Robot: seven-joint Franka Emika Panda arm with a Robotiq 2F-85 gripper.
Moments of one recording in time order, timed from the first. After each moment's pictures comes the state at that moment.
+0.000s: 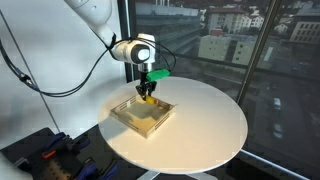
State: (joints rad) arm -0.14 0.52 0.07 -1.91 -0.09 2.36 -1.39
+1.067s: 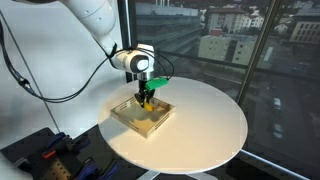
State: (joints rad) arm -0.14 0.59 0.07 -1.94 -0.09 2.44 -1.40
